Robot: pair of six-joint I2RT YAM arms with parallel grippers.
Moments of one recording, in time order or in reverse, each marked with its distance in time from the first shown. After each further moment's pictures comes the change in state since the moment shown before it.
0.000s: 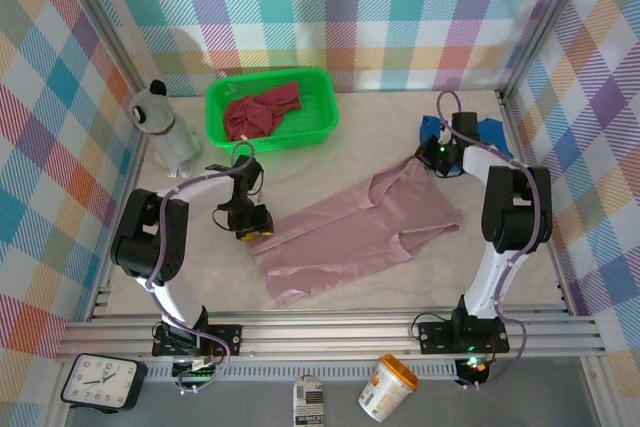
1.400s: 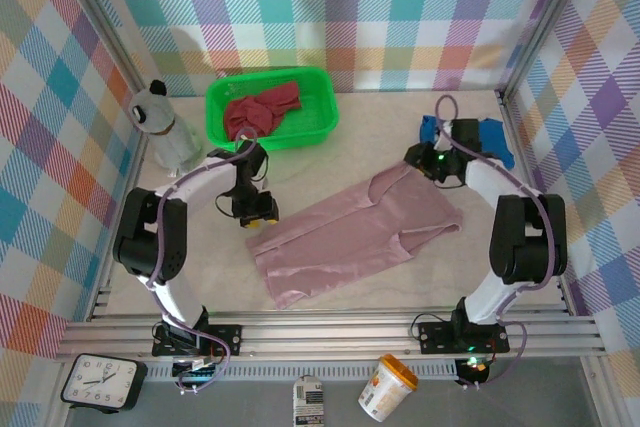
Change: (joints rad) left arm -0.025 0.026 0.175 -0.124 0.025 0.001; right arm 0.109 -0.263 -0.173 -0.059 -0.066 -0.038
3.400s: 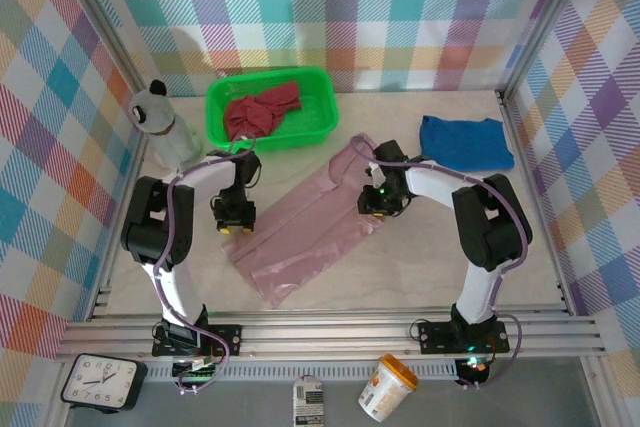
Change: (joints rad) left arm 0.088 0.080 -0.012 -0.090 -0.330 0.101; right arm 0.380 0.180 0.115 -0.332 0.203 -0.232
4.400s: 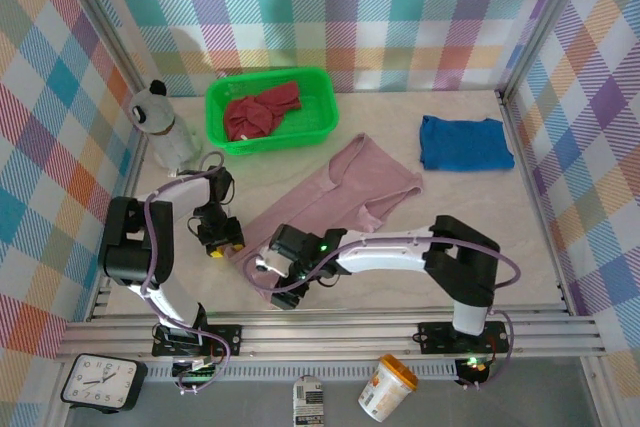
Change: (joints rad) left arm 0.129 -0.158 -0.243 0.051 0.212 -0.075; right arm 0.799 0.003 0.008 0.206 0.063 -0.299
